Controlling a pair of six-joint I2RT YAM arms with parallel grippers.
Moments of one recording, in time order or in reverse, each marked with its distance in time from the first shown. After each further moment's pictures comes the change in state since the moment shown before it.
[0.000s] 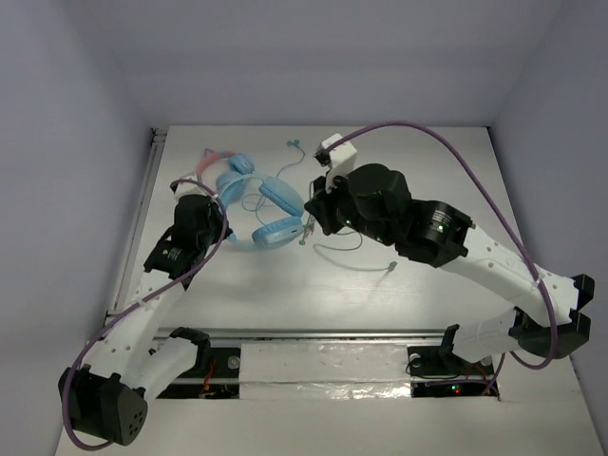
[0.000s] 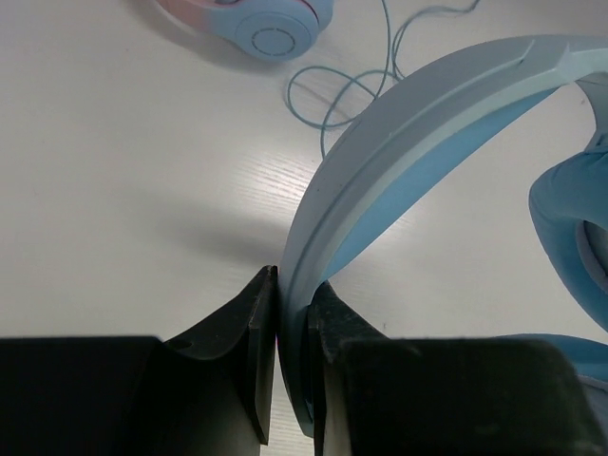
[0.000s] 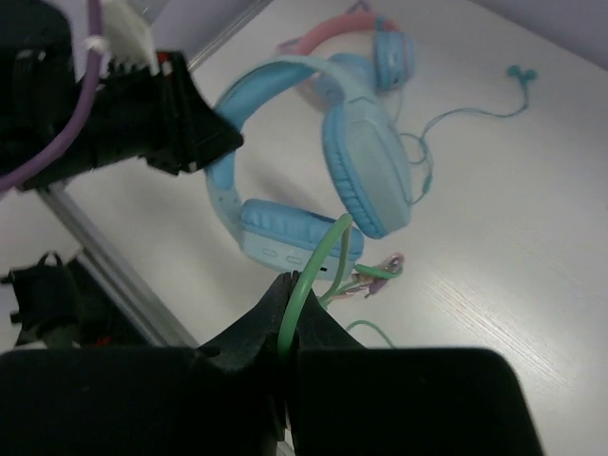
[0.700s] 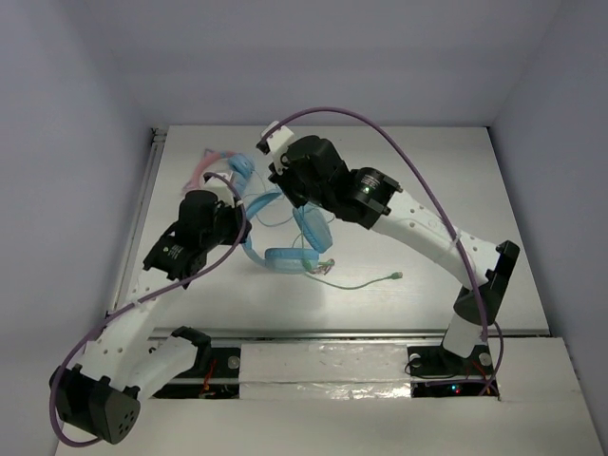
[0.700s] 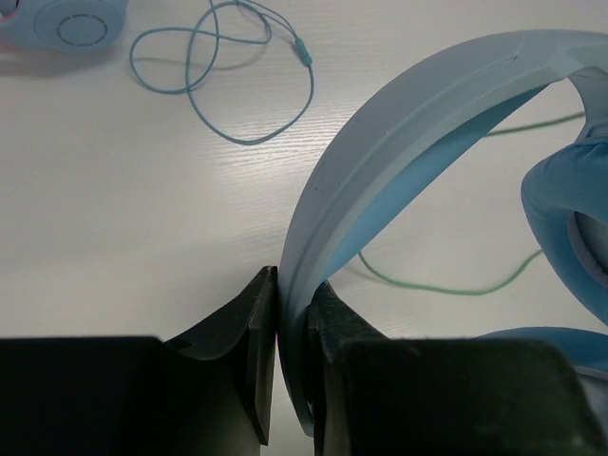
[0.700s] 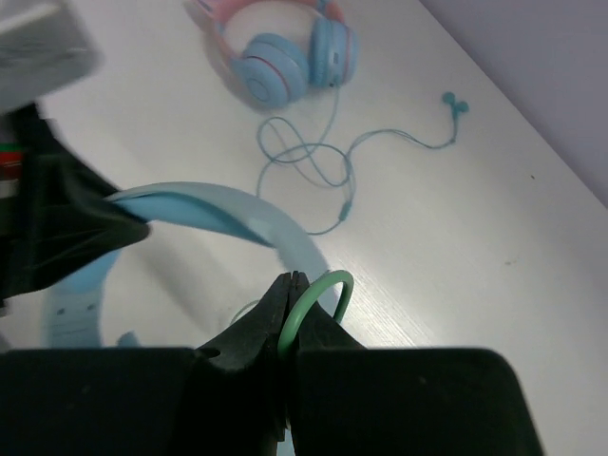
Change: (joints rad) left arm -0.106 0.020 0.088 -0.078 0.269 0.251; right arm -0.082 0.391 0.310 -0.063 -0.049 -0.331
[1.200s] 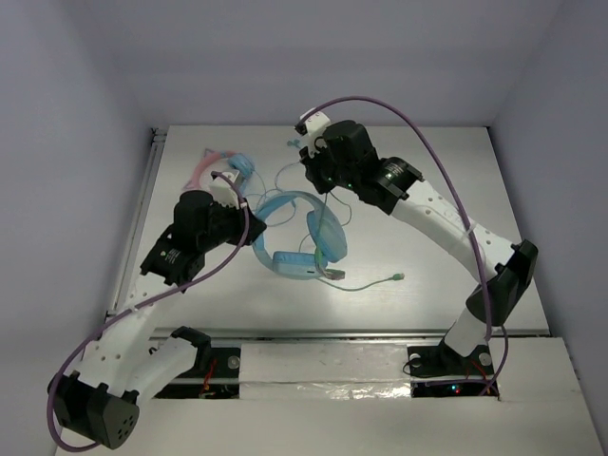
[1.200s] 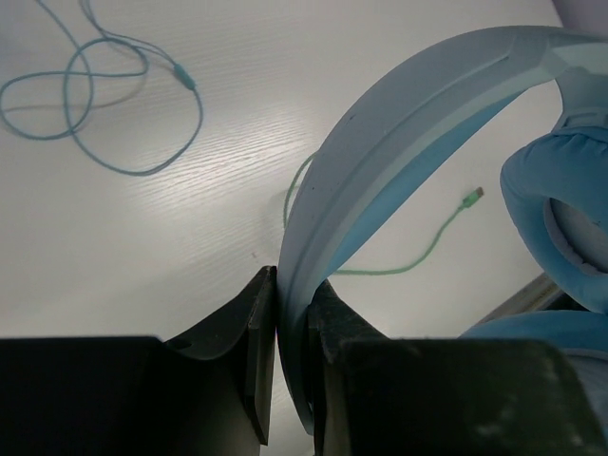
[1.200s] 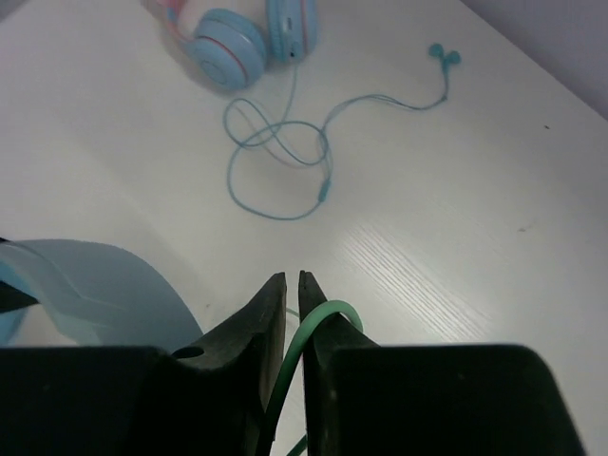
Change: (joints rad) left arm 0.002 -0.050 -0.006 0.067 0.218 0.018; right arm -0.212 -0.068 -0.187 0.091 -0.145 0.054
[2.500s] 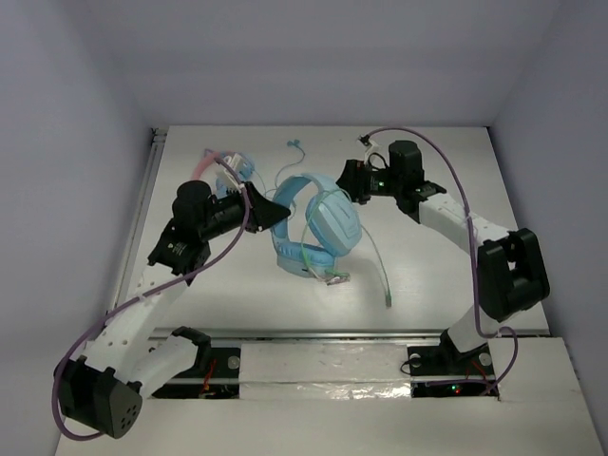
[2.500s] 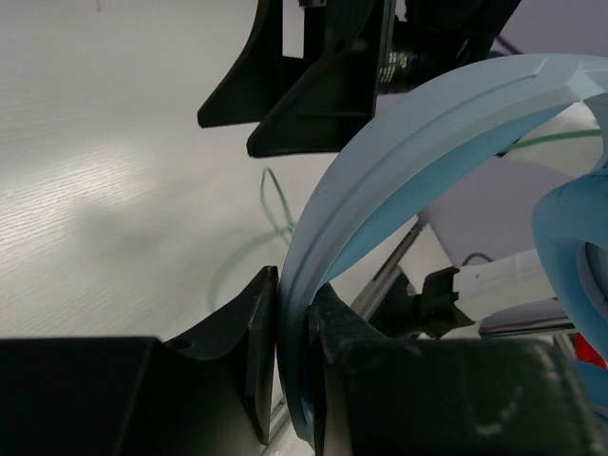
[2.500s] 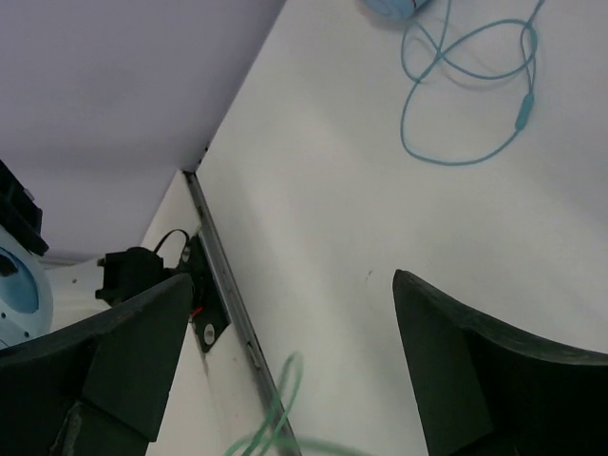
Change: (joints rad) left arm 0.006 0.066 -0.009 0.320 0.307 -0.314; right arm -0.436 -0.044 -0.620 0.685 -1.003 0.568
